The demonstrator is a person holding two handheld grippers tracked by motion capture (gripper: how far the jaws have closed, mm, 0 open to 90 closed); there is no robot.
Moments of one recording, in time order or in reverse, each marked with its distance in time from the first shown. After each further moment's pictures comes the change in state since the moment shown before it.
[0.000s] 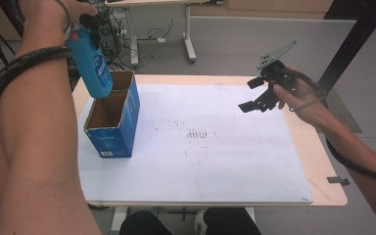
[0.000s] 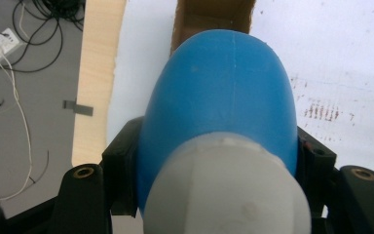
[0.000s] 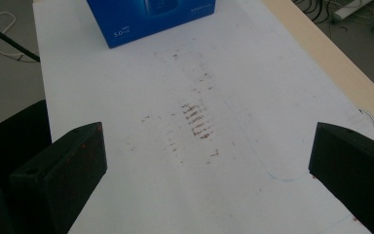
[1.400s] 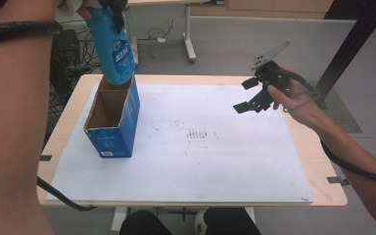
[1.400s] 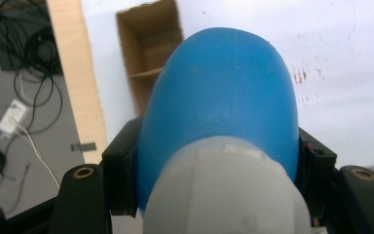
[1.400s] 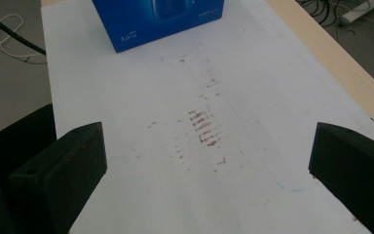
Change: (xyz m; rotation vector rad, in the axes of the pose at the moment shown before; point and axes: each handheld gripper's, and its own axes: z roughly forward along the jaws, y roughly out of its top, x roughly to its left) left arm -0.046 -0.007 -0.061 -0.041 -0.013 0.295; right arm 0.004 0.006 0.007 -0.006 0.018 -0.007
